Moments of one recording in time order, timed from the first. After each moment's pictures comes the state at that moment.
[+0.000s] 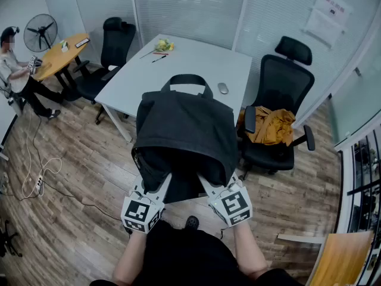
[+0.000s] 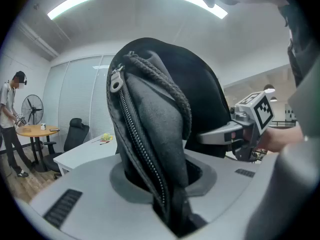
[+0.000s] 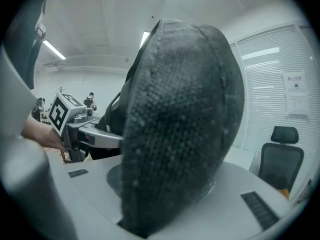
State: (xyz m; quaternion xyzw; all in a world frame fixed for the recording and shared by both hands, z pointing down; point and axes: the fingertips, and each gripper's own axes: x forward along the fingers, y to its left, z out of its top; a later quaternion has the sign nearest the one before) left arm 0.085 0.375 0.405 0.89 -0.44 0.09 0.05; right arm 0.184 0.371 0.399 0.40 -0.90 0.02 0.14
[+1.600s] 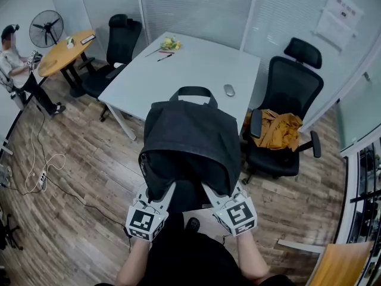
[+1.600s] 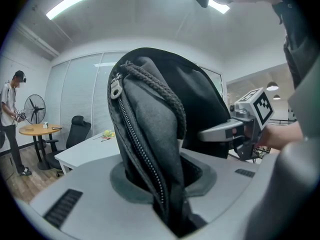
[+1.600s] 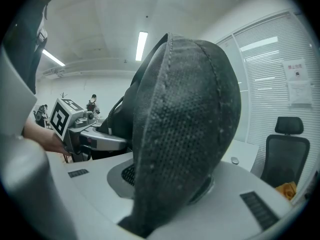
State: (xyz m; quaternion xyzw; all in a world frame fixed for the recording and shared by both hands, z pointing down) left arm 0.100 0.371 0.422 0.88 -0.46 0.11 0.06; right arm 0.199 0.366 0.416 0.38 -0.91 0.05 0.13
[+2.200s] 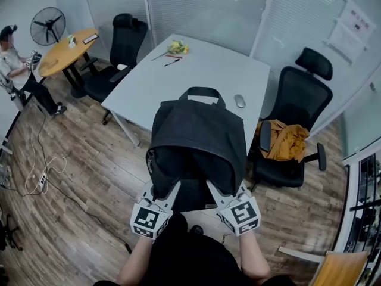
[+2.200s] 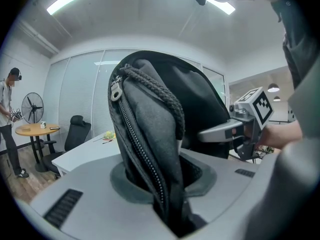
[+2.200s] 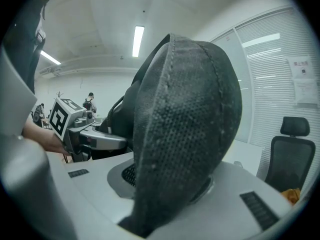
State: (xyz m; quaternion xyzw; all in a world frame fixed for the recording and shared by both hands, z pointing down) left arm 0.066 0.284 0.421 0.88 -0.45 0.10 0.06; right arm 0.165 0.279 0.415 0.39 -0.91 0.05 0.14
